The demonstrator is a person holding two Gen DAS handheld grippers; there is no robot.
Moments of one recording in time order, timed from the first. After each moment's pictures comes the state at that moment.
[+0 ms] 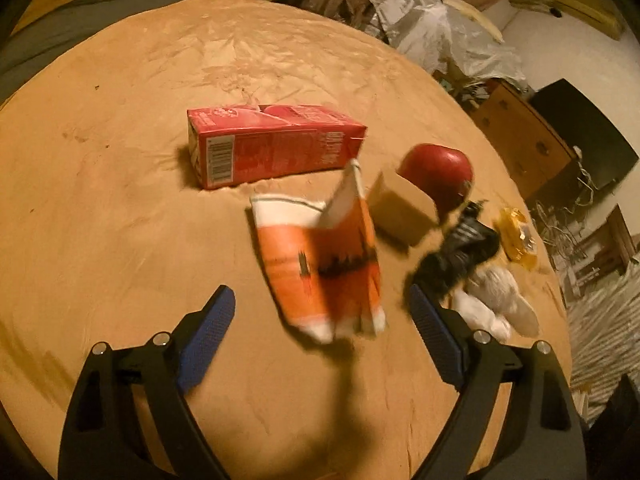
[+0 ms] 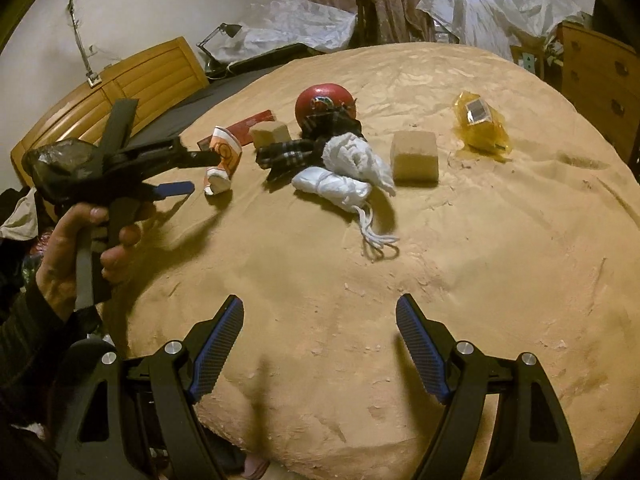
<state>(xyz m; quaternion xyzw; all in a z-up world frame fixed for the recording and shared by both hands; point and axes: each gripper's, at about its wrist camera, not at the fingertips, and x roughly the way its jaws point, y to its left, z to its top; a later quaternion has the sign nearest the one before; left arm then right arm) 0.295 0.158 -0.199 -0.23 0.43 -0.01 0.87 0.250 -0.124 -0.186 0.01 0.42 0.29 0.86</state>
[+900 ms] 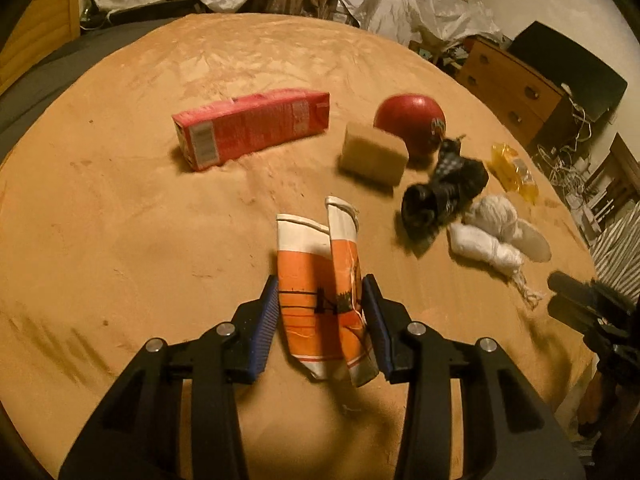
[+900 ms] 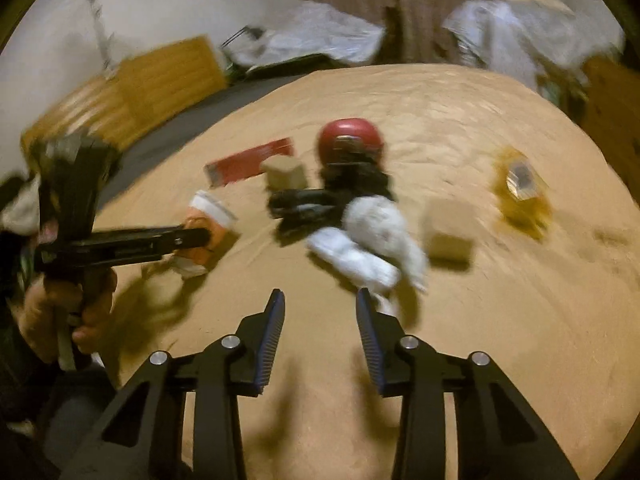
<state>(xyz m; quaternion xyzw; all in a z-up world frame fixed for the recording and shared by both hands) 0.260 0.130 -0.196 -0.12 0.44 -0.03 0.89 0.299 -0.071 -0.166 -0.06 0.38 0.33 0.86</state>
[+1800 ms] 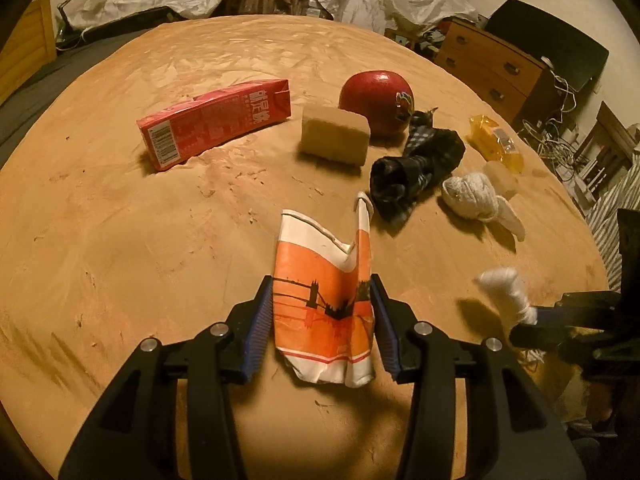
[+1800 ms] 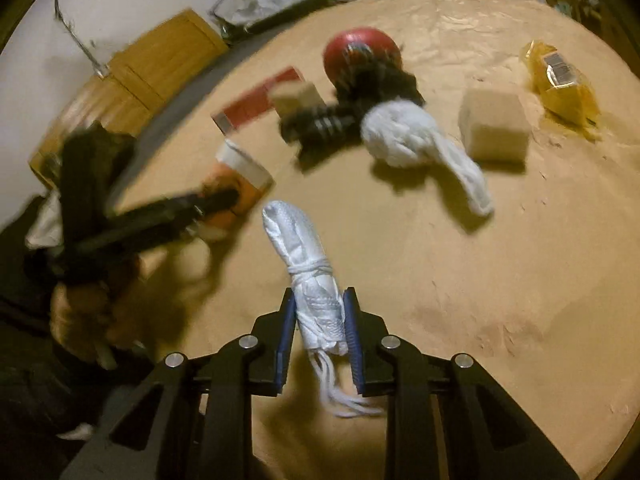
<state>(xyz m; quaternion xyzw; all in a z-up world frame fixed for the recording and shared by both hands) 0.252 0.104 -0.198 -0.09 0.44 -0.06 0.89 0.305 -0.079 -0.204 0.01 0.51 0.34 0.79</state>
